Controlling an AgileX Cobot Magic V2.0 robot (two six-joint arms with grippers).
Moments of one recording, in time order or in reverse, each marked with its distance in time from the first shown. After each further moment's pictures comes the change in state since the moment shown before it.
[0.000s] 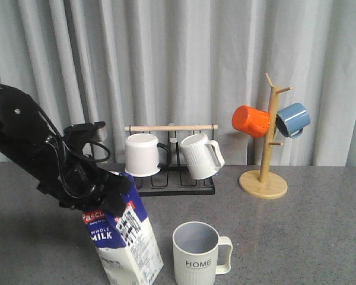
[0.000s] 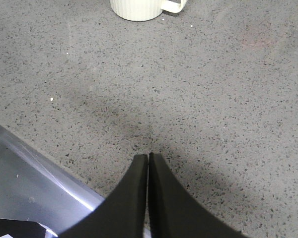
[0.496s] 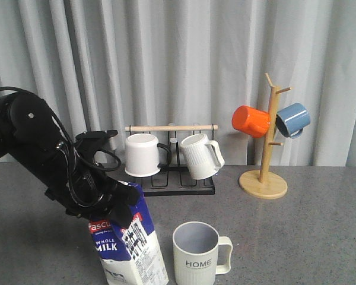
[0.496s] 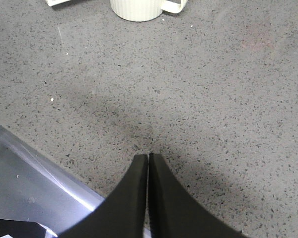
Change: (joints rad) left arm -0.036 0.003 0.000 0.004 0.042 0.000; right arm 0.000 0.000 0.000 0.001 0.000 0.001
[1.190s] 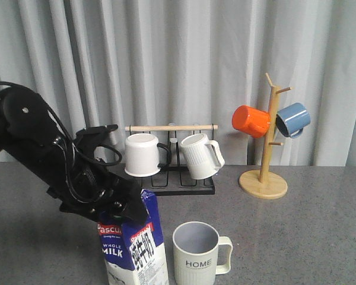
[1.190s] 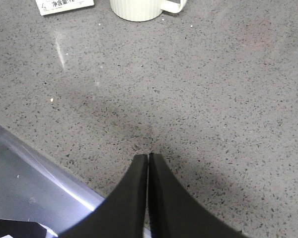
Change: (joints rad) left arm -0.005 -0.035 0.000 -0.039 0.001 0.000; right arm 0.000 0.000 0.000 0.000 0.000 0.003
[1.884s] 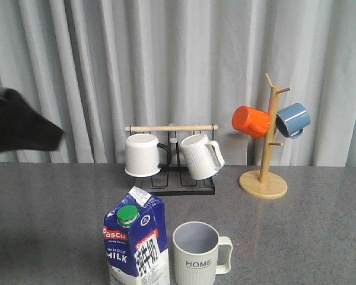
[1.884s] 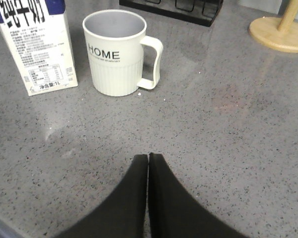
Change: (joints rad) left arm 0.000 -0.490 0.000 0.071 0.021 0.014; right arm 0.000 0.000 0.000 0.000 -0.231 0.001
